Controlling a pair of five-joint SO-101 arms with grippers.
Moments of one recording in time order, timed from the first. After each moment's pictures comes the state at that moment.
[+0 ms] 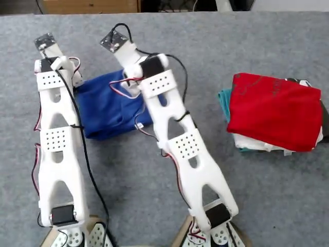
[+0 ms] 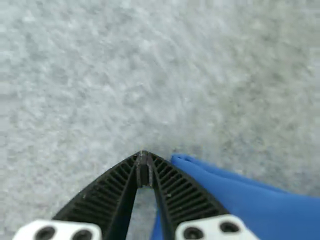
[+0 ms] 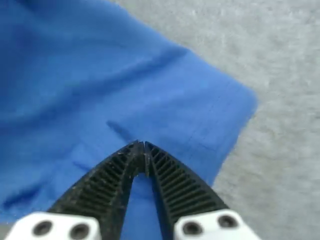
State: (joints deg) left arm -16.1 78.5 -92.9 91.9 20.6; right arm -26.9 72.8 -93.7 94.2 21.1
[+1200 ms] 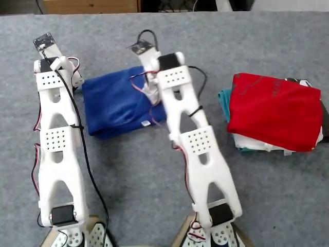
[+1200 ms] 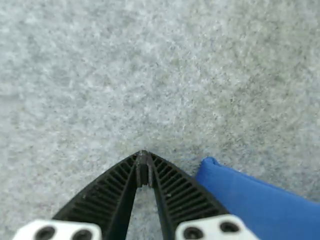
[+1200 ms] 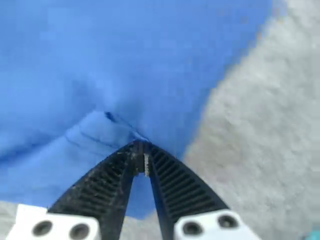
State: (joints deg) left arm -15.6 78.5 -92.9 91.9 20.5; right arm -16.8 69.2 -77.4 100.7 18.7
